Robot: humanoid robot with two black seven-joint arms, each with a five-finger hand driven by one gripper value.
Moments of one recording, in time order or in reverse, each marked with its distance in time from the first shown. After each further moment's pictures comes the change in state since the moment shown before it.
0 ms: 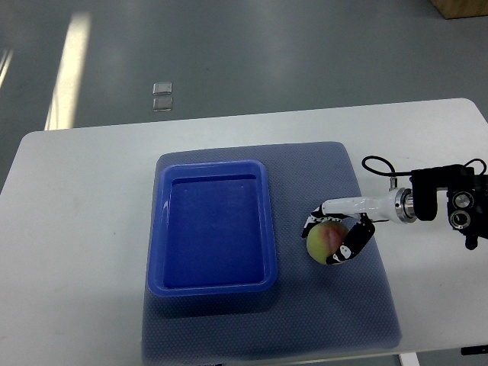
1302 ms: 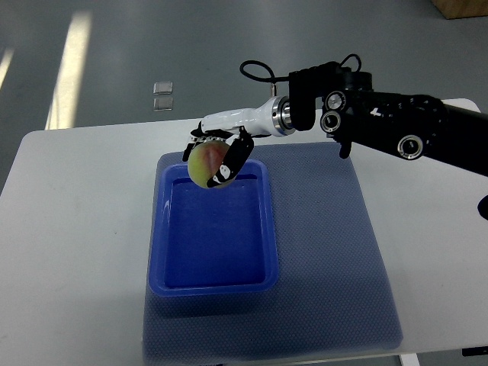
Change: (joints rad) left arm 0.000 0.000 0.000 -0.001 0.000 -0.001 0.000; right arm 0.431 0.573 -0.079 -0.455 0.145 0.044 -0.007
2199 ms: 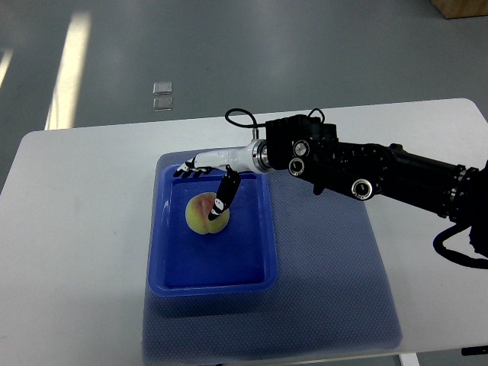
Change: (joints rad) left arm 0.000 0.000 0.000 -0.001 -0.001 0.001 0.000; right arm -0.090 0.099 0.077 -0.145 -0.100 -0.029 0.003
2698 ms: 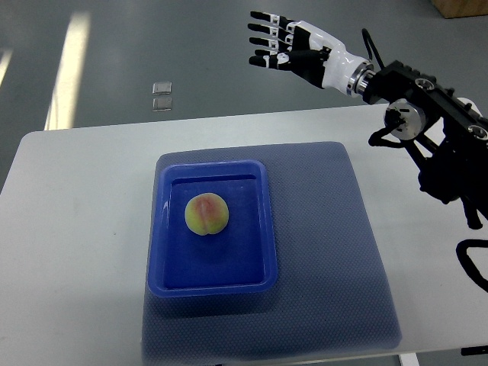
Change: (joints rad) left arm 0.000 0.000 0.000 -0.003 0.002 0.000 0.000; right arm -0.346 -0.116 0.804 -0.022 0.578 -0.010 0.086
